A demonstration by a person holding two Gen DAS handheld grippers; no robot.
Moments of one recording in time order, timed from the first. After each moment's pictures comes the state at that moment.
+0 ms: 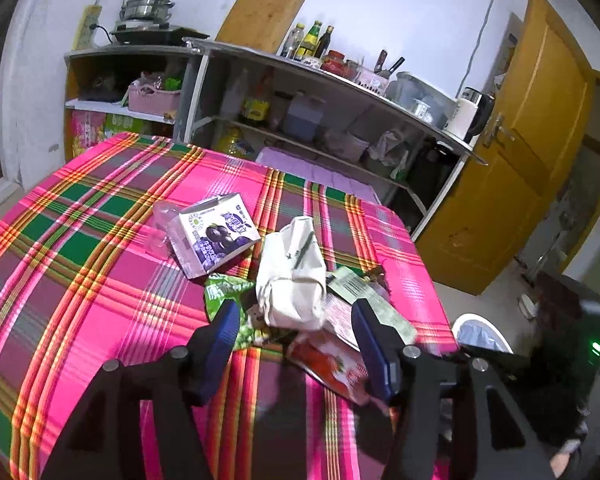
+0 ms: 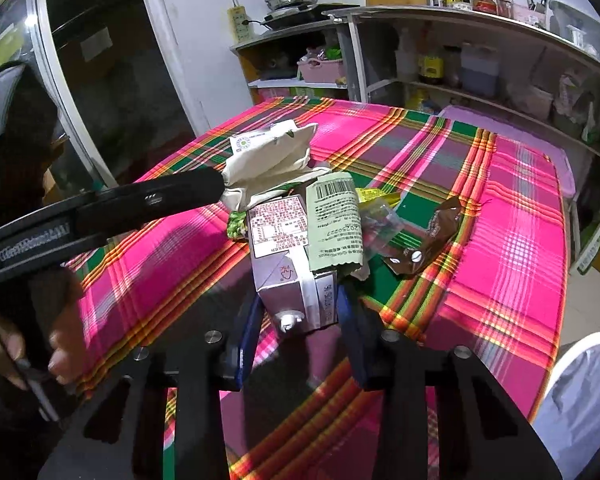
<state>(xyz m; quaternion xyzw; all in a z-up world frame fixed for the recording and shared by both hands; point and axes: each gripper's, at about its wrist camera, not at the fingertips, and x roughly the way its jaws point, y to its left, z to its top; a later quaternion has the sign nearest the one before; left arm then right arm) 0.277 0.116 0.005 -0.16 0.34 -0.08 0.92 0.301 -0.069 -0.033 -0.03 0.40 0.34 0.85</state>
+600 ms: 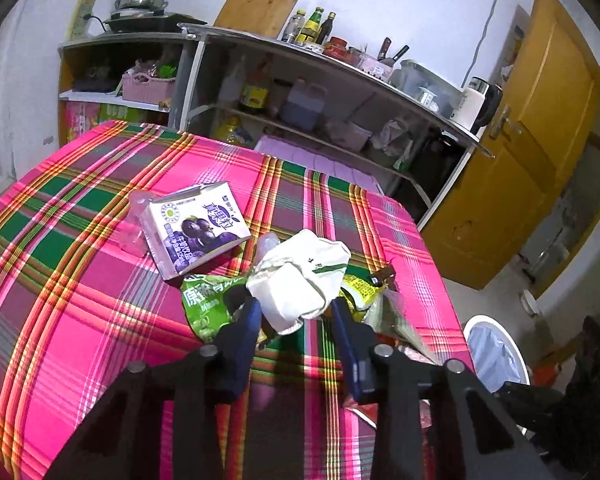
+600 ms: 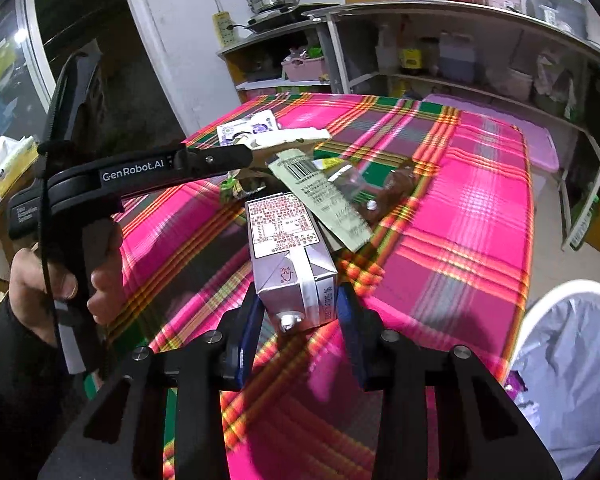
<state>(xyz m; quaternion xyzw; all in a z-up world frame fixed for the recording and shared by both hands) 0.304 0.104 -0.010 -0.16 0.35 -0.08 0.92 0.275 -0.112 -0.037 -0.01 0.41 0.33 0.85</state>
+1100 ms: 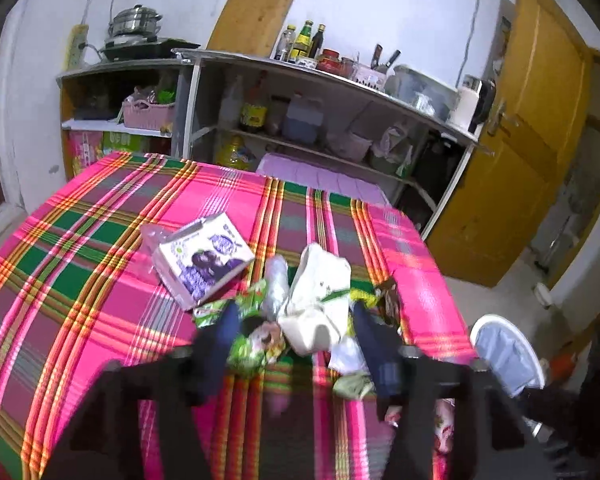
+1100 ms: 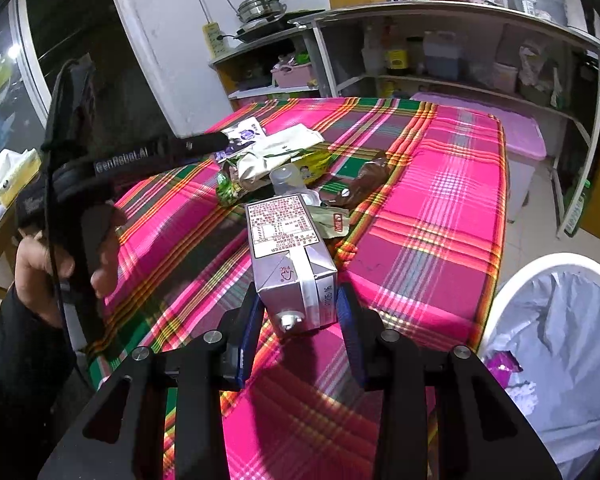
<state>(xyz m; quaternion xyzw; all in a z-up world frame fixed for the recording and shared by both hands) 0.301 0.102 0.009 -0.12 0.33 -0.07 0.93 0.266 -0.133 -0.033 0.01 0.40 0.32 0.86</state>
